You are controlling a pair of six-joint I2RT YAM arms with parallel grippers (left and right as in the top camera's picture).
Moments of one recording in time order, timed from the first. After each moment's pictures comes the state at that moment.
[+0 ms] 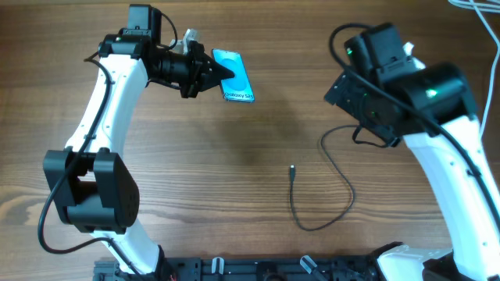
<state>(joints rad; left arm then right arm) -0.08 1.90 1.64 -0.99 1.04 -0.62 0.41 1.50 1.77 -1.52 0.25 1.00</state>
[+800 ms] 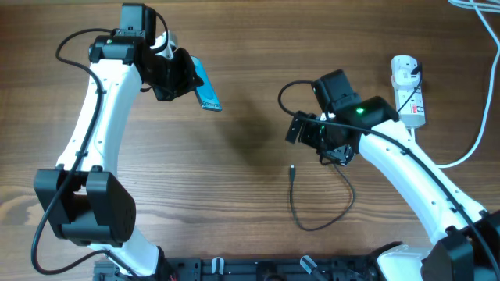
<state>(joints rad) -0.08 1.82 1.64 -1.06 0.46 -0.54 0.42 1.52 1.14 -0.95 -0.19 0.78</state>
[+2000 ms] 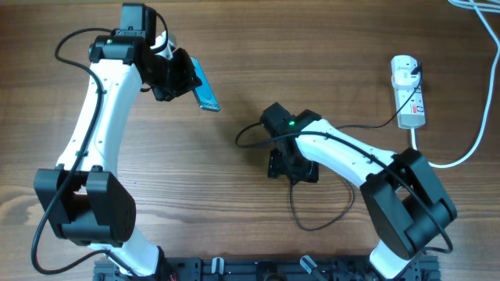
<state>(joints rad) -0.08 1.82 1.64 -1.06 0.44 -0.54 0.64 1.85 1.12 -0.94 -0.07 0.75</state>
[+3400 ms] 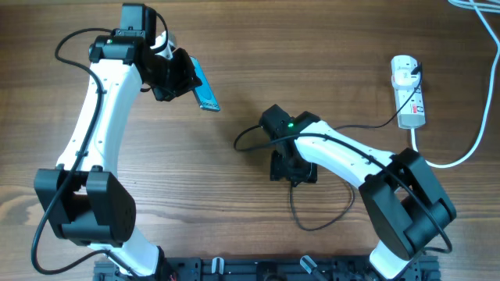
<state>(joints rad) -0.08 1.82 1.64 -1.06 0.44 -0.54 0.66 1.85 1.11 -0.93 -0.06 0.71</state>
